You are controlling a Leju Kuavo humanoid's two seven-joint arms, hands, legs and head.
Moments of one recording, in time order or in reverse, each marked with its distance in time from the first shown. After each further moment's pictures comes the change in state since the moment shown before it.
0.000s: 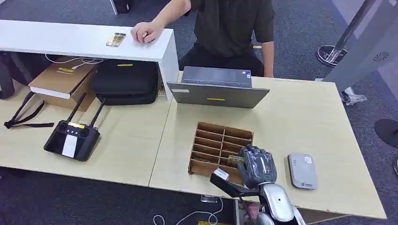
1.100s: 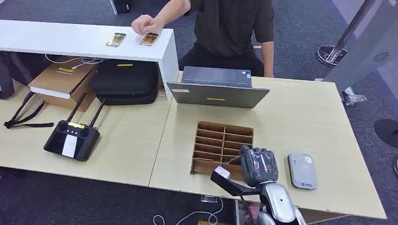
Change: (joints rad) left arm 0.002 0.000 -0.010 0.000 0.033 0.016 -0.009; right arm 0.007 0.009 -0.018 -0.037 0.015 -0.039 -0.006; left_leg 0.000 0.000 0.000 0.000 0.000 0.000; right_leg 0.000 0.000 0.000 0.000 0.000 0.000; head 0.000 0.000
